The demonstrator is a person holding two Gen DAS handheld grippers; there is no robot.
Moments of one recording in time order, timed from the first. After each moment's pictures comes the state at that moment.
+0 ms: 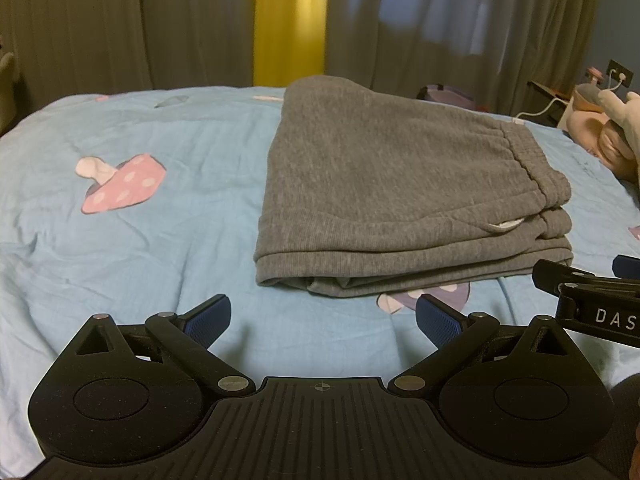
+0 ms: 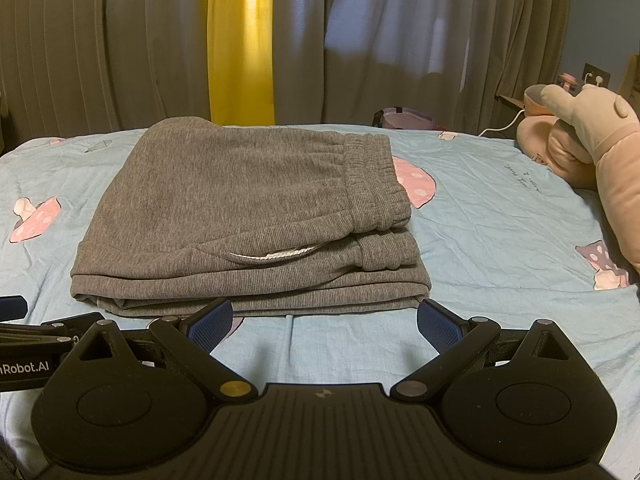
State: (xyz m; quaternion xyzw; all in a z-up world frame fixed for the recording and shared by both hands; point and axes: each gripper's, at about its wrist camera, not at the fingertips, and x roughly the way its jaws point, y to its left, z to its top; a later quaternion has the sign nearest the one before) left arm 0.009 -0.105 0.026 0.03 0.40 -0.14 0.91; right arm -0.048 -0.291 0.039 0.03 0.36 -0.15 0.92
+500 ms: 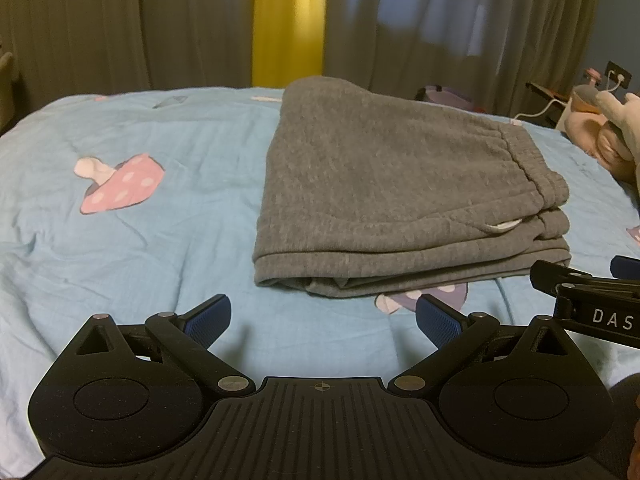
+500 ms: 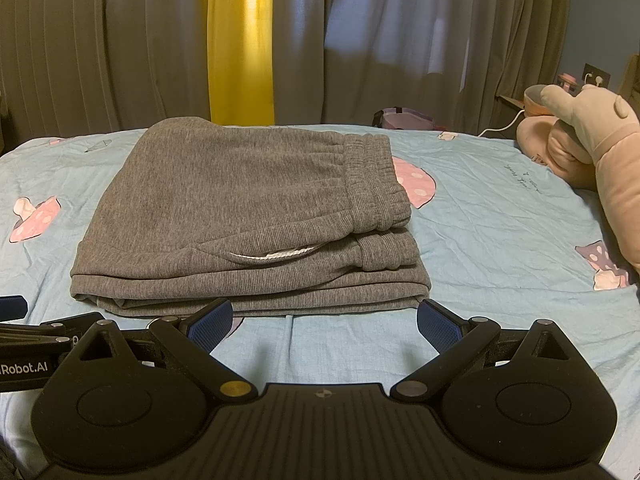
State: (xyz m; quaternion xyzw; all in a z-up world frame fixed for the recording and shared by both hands) left arm 0.008 -0.105 0.027 0.03 0.40 -0.14 0.91; right arm -0.049 -0.291 0.040 0.03 0.36 -0.15 0.92
